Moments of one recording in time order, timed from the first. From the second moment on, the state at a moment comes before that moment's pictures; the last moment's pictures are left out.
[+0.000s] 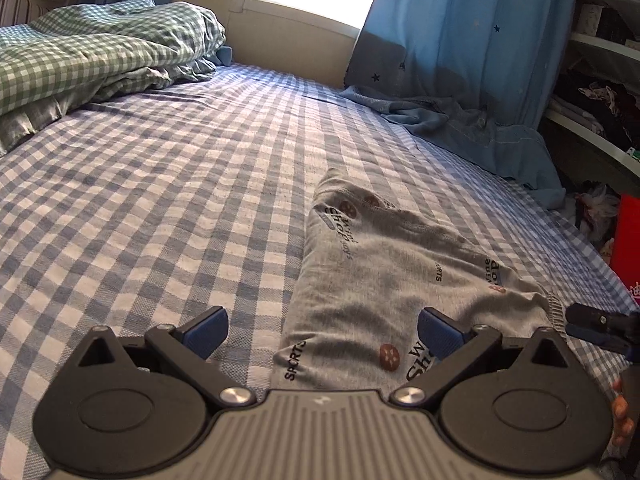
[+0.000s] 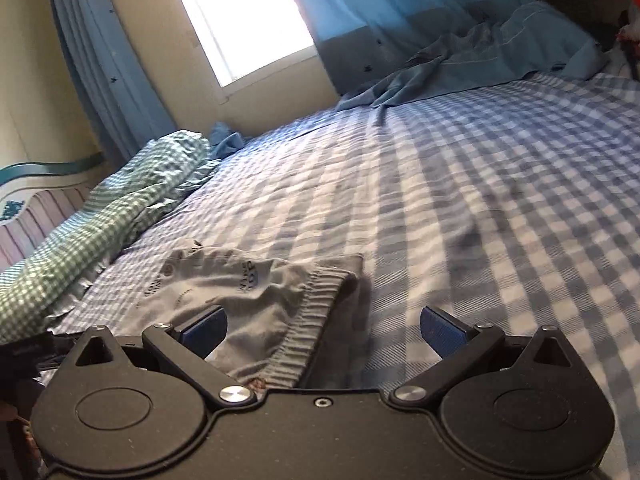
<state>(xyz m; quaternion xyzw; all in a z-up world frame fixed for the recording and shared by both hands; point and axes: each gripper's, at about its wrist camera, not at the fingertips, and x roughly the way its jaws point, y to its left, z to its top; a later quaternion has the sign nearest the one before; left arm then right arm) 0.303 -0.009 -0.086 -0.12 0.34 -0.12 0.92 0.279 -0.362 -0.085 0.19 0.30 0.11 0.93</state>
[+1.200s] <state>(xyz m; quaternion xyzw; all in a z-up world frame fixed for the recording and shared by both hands) 0.294 -0.016 -0.077 -0.13 0.39 -0.08 0.91 0.292 -0.362 -0.106 0.23 0.29 0.13 0.92</state>
